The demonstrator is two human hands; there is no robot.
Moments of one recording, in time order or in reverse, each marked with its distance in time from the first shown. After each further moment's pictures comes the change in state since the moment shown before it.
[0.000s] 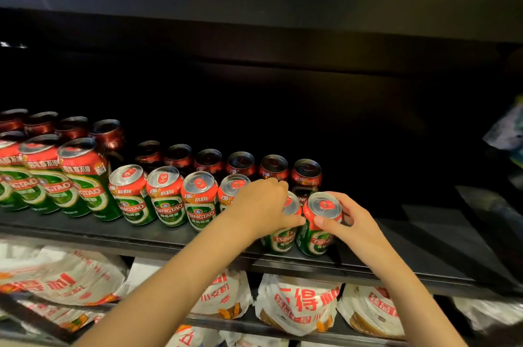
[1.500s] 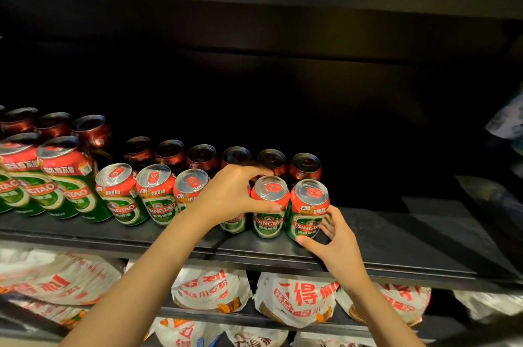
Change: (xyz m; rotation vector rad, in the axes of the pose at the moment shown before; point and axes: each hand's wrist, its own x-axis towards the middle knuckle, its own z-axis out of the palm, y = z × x) left_hand 0.000 -0.054 0.008 -0.446 0.120 -0.004; right_hand -0.004 0.054 0.046 0.018 0.146 0.104
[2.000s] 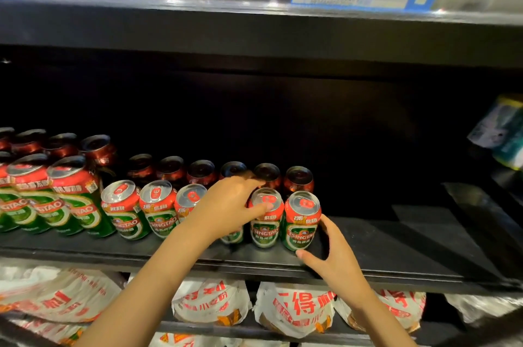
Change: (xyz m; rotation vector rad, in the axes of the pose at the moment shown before) left_hand -0.005 0.022 -0.017 0.307 -0.050 0.006; right_hand -0.019 -0.028 -0.014 -0.191 -0.058 0.026
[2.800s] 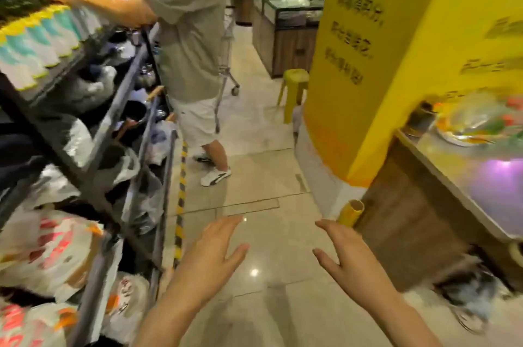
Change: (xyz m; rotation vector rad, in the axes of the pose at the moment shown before) left_hand -0.339 0.253 0.076 -0.308 -0.767 1.438; right_hand -0.603 -0.114 0.137 -0.468 1.114 1.226
